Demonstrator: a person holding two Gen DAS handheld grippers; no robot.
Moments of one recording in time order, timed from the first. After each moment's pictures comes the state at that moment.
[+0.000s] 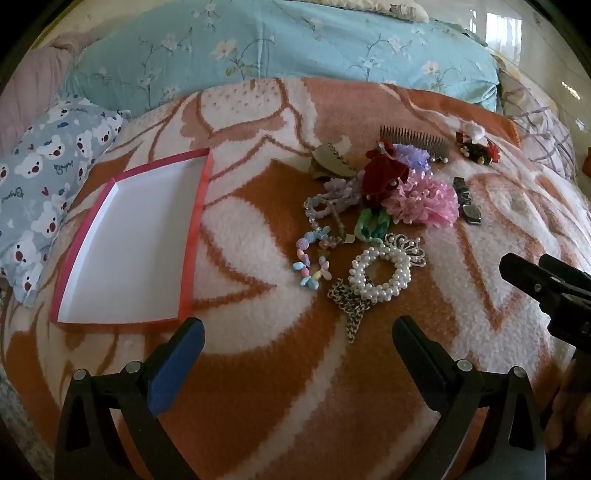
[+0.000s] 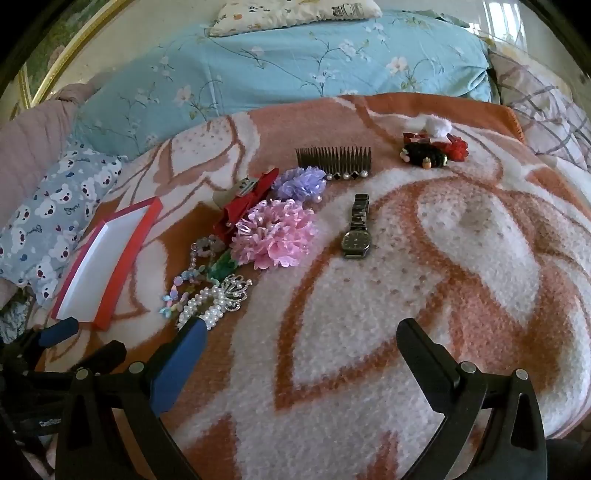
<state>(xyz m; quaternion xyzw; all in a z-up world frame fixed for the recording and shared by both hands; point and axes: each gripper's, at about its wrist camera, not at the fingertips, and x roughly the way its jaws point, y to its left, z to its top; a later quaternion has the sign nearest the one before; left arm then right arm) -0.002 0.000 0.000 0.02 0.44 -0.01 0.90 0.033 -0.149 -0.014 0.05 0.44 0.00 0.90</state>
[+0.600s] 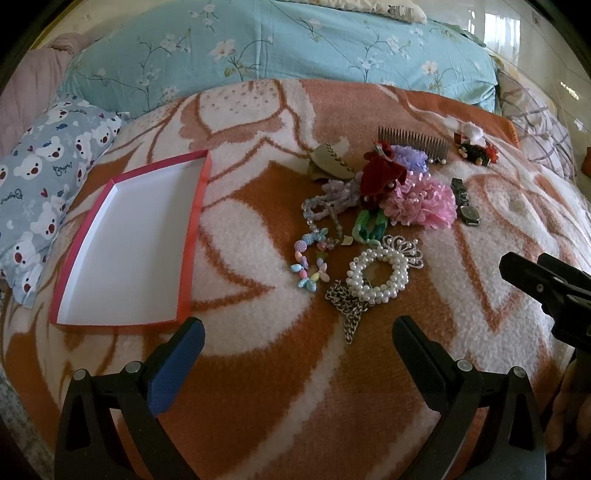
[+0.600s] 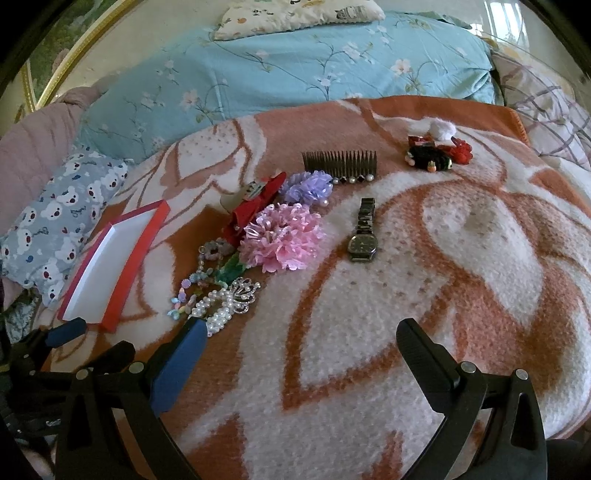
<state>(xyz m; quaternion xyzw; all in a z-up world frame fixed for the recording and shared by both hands) 0.001 -0.001 0.001 0.01 0.45 -0.02 0.89 0.033 -0.147 -0.012 0.05 0.43 0.01 0.90</state>
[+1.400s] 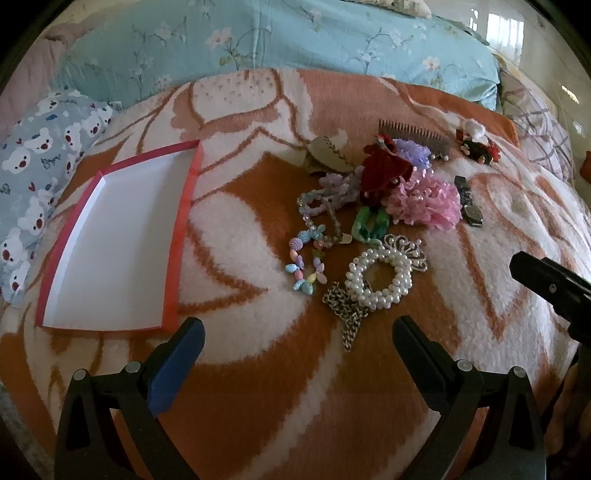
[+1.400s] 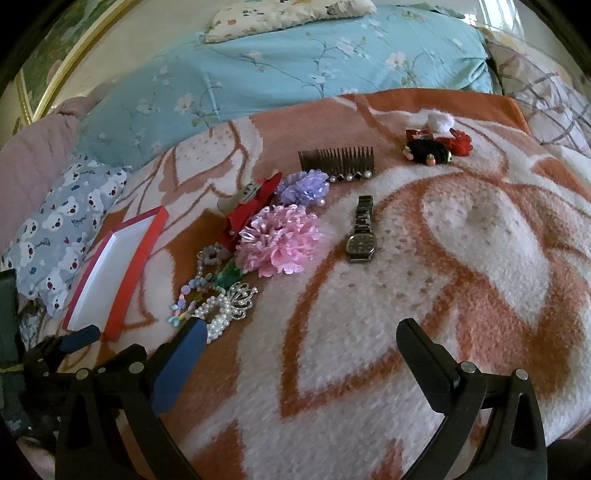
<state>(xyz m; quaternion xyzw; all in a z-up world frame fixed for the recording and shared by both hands) 0.022 0.003 -0.011 0.00 0.47 -0.02 0.88 0.039 -0.157 -0.017 0.08 0.43 0.02 0.90</state>
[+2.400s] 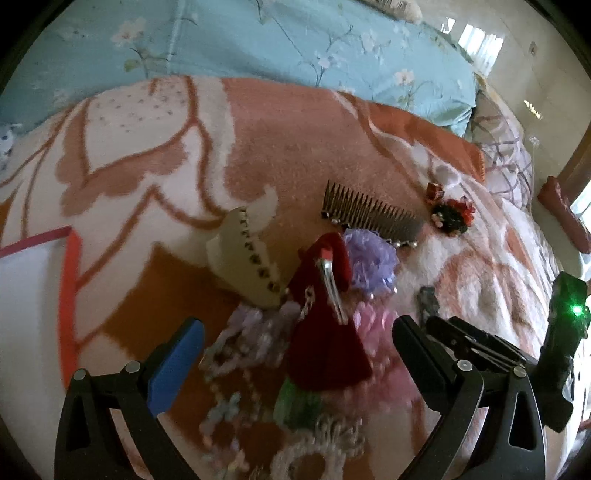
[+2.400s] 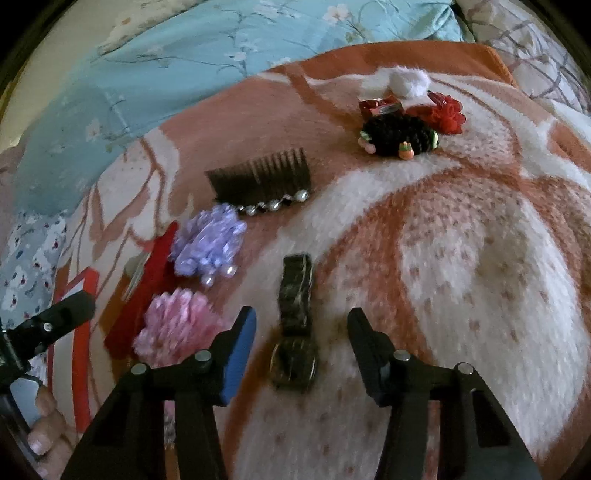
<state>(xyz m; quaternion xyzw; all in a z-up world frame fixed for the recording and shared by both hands) 0.228 -0.028 -0.005 -0.05 0.45 -0.13 0.88 0.162 -0.225 -0.056 0.15 0.48 -0.06 0.86</state>
